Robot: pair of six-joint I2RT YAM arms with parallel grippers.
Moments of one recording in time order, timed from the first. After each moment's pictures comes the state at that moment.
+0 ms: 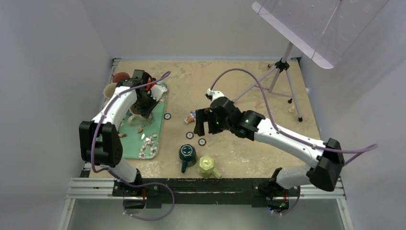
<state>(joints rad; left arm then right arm) -0.11 1.60 1.30 -1.02 0.06 0.59 0.93 1.40 1.19 -0.55 0.13 0.61</state>
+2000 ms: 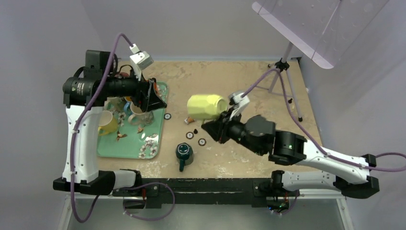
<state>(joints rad) -0.11 1.32 1.87 -1.40 0.77 0.35 1.32 1.00 1.14 -0.48 0.42 0.58</state>
